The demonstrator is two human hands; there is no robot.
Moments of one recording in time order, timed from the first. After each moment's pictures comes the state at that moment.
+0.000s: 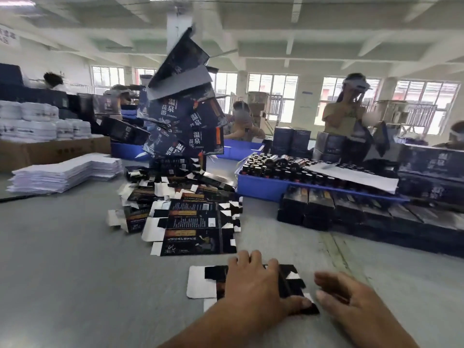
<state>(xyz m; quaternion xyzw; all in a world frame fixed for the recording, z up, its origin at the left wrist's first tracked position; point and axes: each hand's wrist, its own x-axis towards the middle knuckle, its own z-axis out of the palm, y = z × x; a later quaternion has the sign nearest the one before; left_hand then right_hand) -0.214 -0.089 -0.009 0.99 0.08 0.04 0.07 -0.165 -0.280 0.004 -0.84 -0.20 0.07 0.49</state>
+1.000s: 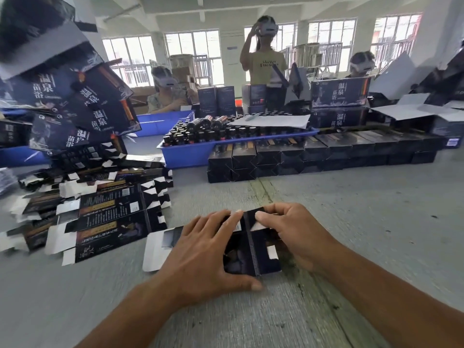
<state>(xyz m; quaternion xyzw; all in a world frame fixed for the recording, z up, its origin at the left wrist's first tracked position) -0.227 -0.106 -0.001 0.98 -0.16 0.13 0.07 -0.167 -0.303 0.013 -0.72 -0.10 0.10 0.68</state>
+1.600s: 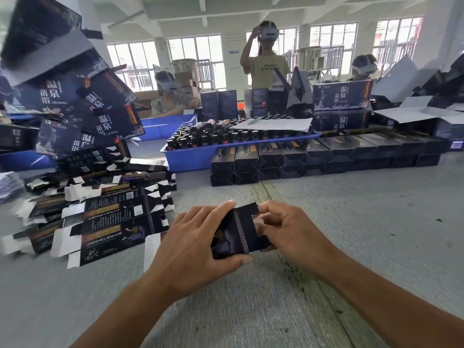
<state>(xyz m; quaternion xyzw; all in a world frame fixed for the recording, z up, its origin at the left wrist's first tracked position) -0.233 -0.097 0.016 0.95 -0.16 0.25 0.10 -0.175 -0.304 0.020 -0.75 -0.24 0.06 0.61</state>
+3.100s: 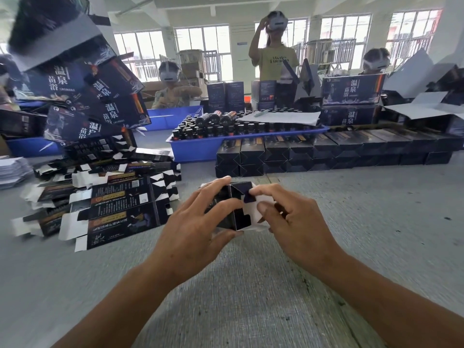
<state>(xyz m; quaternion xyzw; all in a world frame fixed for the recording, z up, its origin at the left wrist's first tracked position) -0.232 -0.094 0.020 0.92 -0.21 0.31 0.10 -0.184 -0.297 0.018 -0.81 -0.31 -0.22 0.45</state>
